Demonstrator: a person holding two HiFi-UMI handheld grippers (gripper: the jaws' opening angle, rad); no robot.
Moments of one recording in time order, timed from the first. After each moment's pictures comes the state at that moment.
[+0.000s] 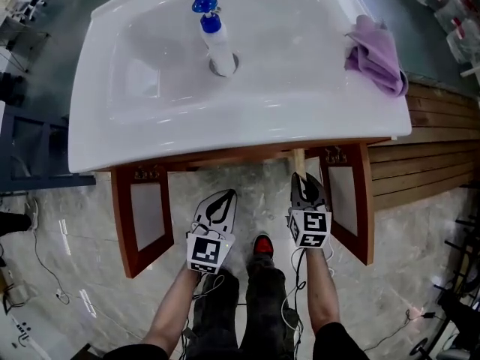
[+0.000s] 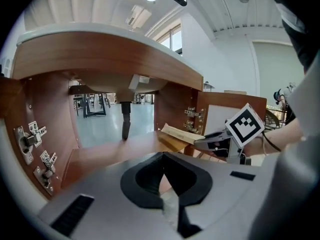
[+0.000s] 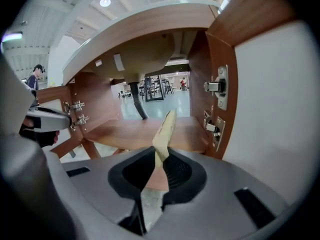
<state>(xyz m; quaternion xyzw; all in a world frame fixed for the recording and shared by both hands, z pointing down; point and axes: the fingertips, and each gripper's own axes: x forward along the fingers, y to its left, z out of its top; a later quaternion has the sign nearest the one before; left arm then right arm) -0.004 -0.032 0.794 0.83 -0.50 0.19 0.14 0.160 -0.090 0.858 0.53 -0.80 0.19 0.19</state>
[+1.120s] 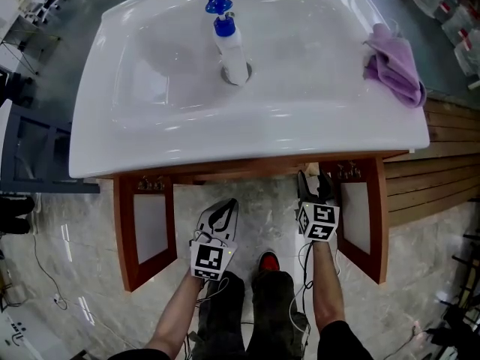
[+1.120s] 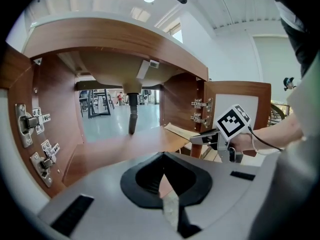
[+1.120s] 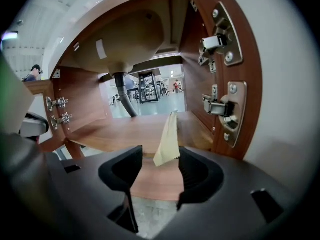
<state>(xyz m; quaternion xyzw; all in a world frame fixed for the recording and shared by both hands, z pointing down) -0.027 -0.041 0.834 0.82 -0.52 0.20 0.12 0.165 -0.144 0.909 0.56 -0.79 0.19 0.16</state>
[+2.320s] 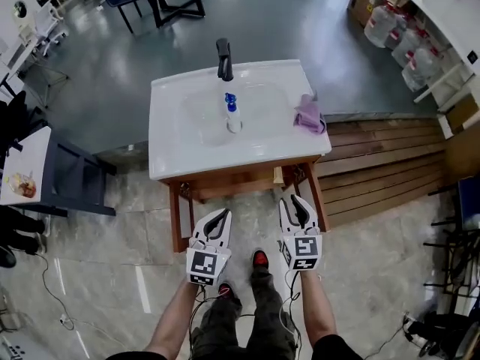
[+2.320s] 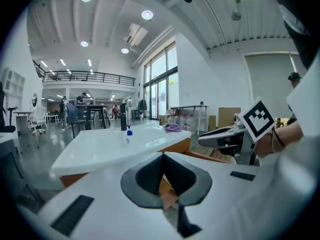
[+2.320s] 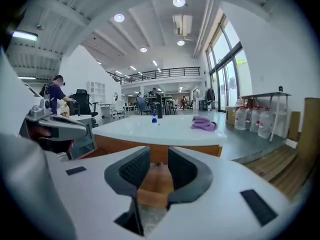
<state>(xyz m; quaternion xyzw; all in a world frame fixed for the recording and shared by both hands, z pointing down) -0.024 0.033 0.507 0.85 -0.50 0.14 0.09 0.135 -0.006 0.533 0.54 -0.82 0.11 0.13</state>
